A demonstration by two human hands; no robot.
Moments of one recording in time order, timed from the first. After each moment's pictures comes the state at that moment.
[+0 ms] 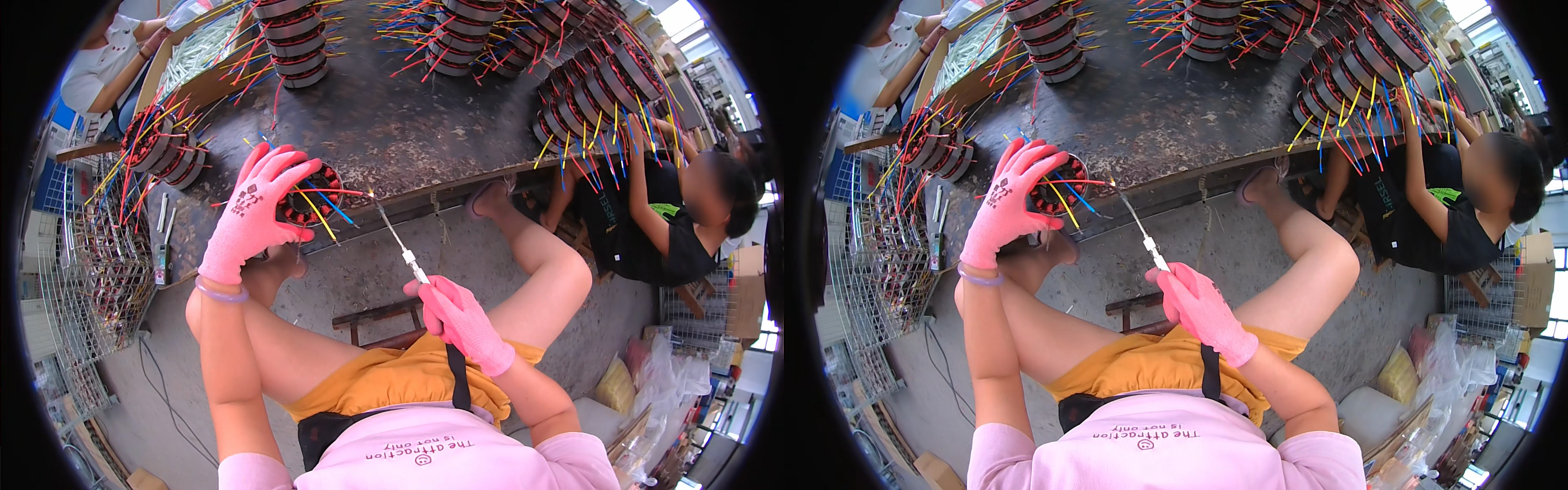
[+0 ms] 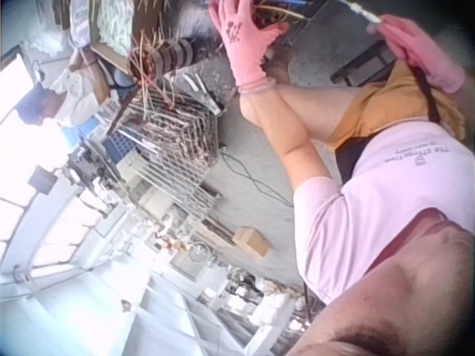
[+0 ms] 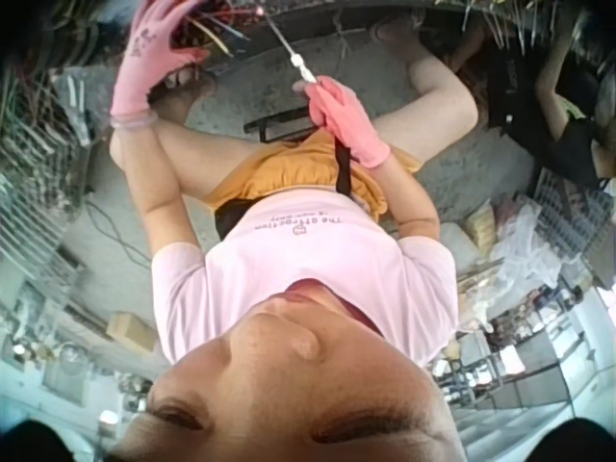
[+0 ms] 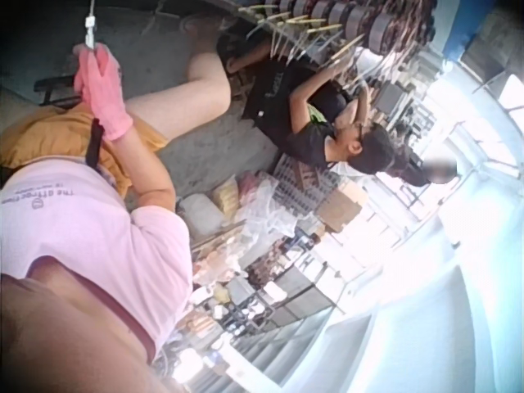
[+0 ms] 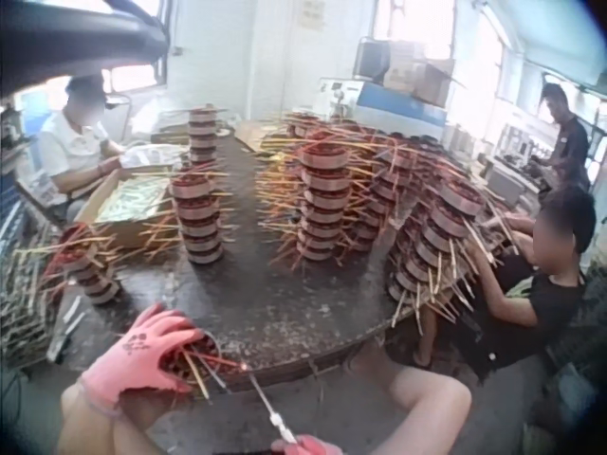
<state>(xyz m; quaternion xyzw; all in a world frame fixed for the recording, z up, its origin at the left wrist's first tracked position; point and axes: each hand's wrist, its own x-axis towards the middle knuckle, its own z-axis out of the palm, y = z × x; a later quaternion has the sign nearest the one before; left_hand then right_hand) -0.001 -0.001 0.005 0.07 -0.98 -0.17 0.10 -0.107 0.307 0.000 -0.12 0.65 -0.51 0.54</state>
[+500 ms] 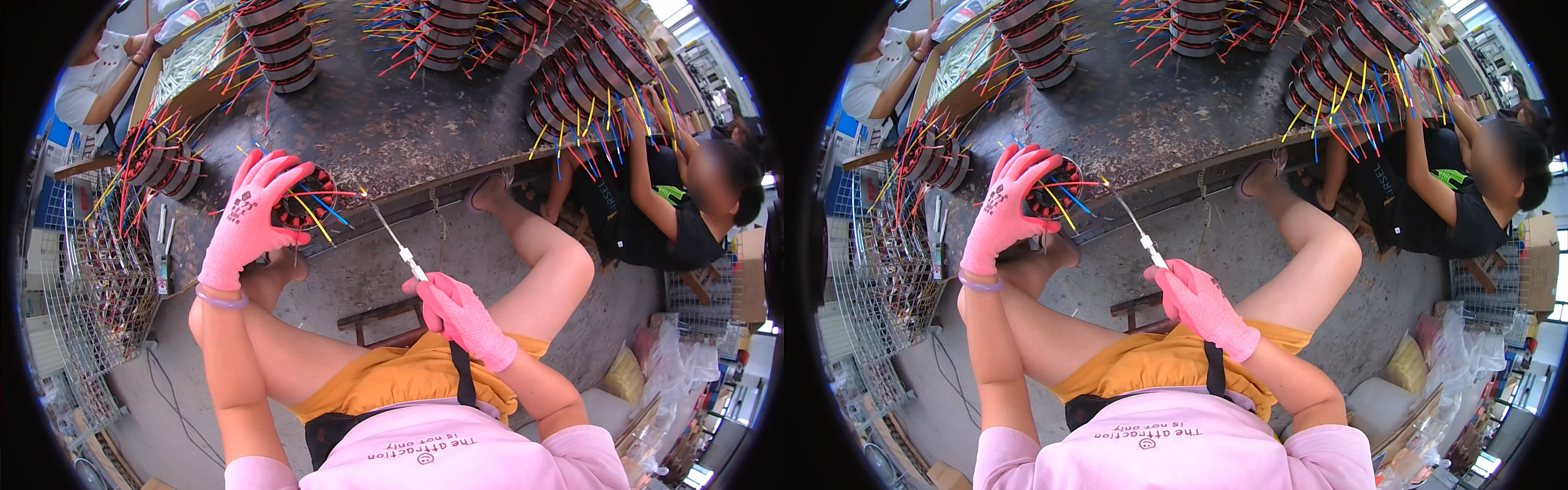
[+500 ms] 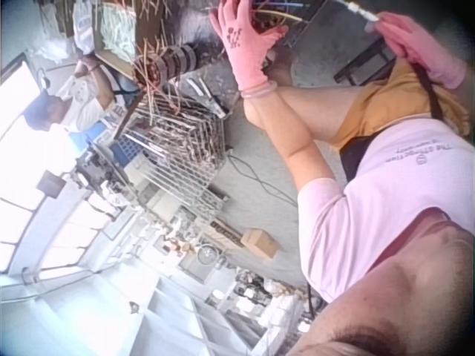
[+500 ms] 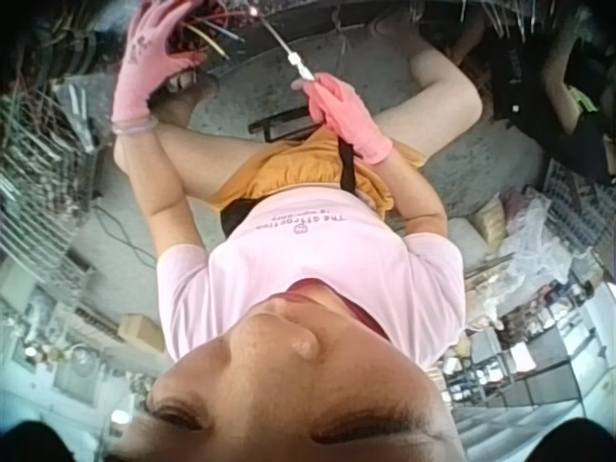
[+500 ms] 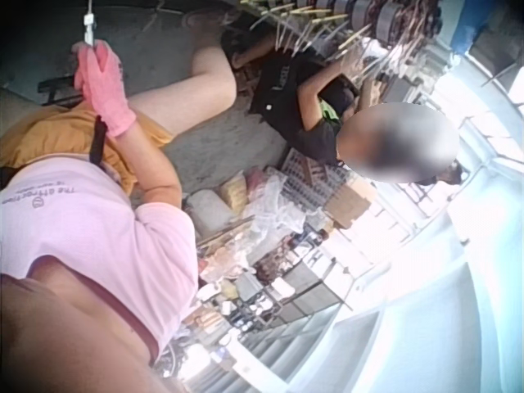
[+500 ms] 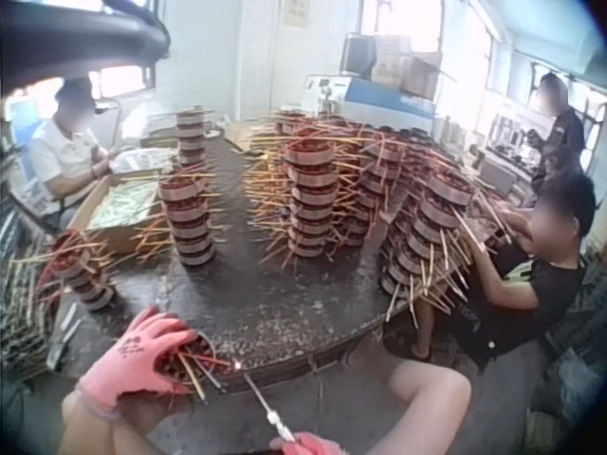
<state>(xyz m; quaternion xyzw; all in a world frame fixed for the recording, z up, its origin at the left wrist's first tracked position) -0.001 0.002 0.007 0.06 -0.98 -0.16 0.10 -0.107 0.305 0.003 -0.12 0.66 -0.50 0.54</state>
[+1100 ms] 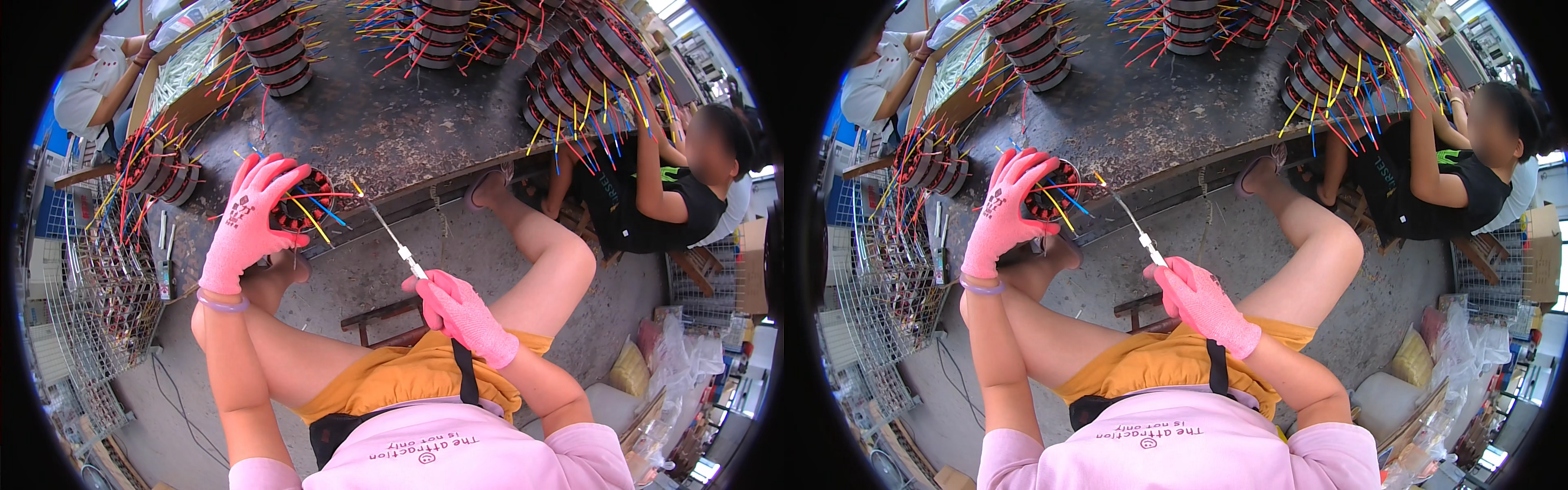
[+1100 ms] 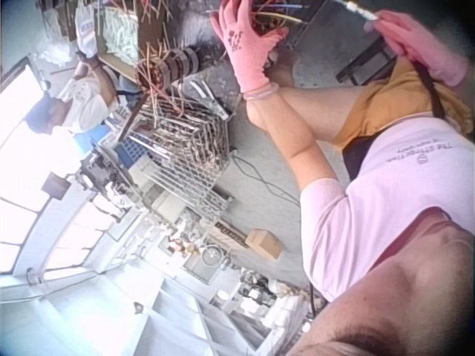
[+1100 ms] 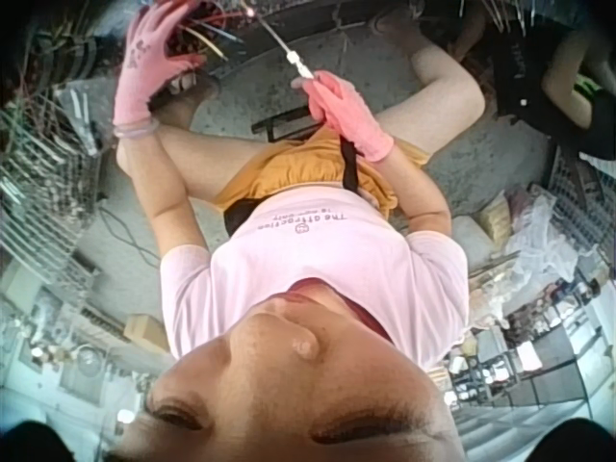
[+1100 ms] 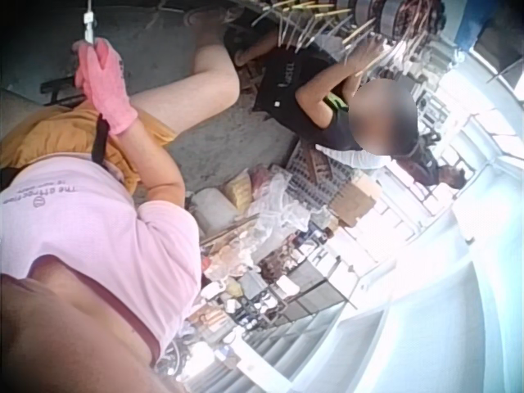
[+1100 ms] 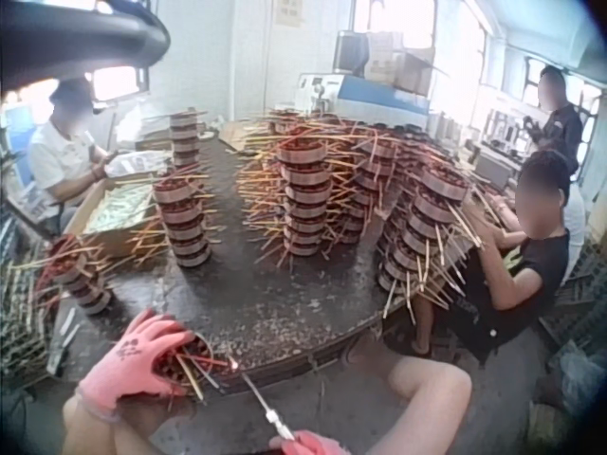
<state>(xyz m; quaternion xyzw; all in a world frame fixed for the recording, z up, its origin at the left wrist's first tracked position) -0.001 0.002 0.008 0.07 -0.98 -0.16 0.09 -0.107 0.305 0.003 -0.11 0.66 -0.51 0.54</state>
